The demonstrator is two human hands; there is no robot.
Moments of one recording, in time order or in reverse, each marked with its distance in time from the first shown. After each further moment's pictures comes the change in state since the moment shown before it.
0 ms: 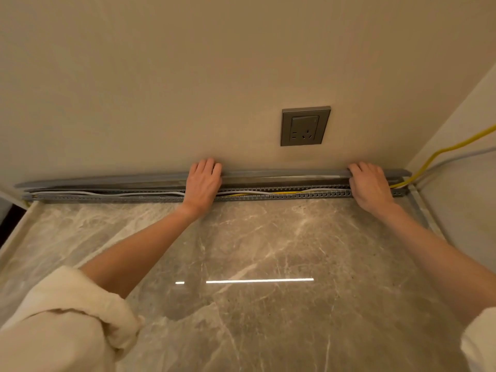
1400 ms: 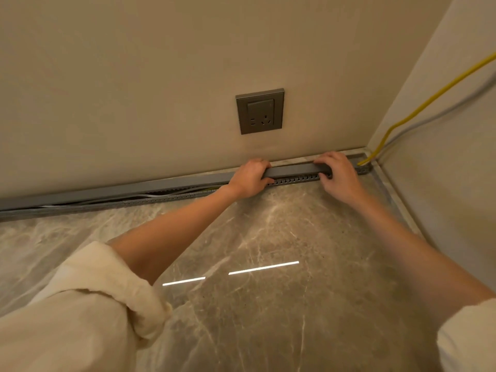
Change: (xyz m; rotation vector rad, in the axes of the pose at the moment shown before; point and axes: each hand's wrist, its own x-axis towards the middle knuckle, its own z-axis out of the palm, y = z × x) left_hand 0.060 0.155 0.003 -0.604 -0.383 0.207; right_hand -0.033 0.009 -0.002 0.502 0.068 0.083
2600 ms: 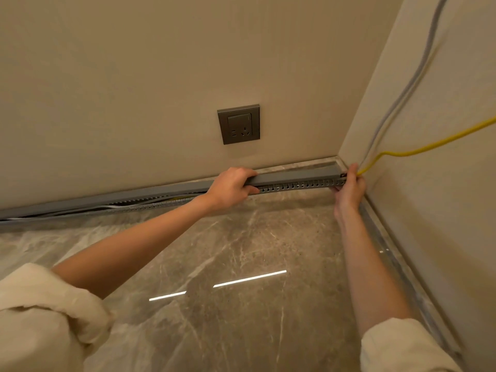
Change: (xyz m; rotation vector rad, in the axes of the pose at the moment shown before) left_hand -0.047 0.044 -0.042 0.008 0.074 0.108; right_hand -0.034 0.007 -0.024 1.305 0.705 0.781
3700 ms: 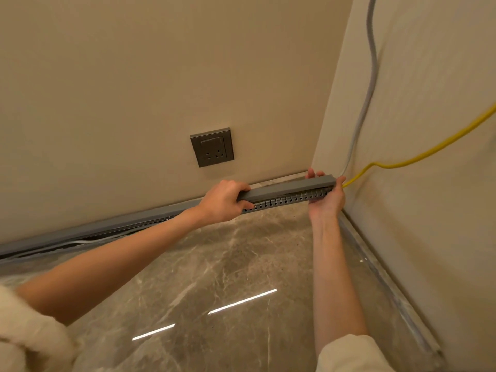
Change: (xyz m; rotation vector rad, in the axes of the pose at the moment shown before) left_hand 0.012 0.042 -0.014 -0.045 -0.042 0.053; right_hand -0.030 -0.036 0.002 0.676 -0.117 0.127
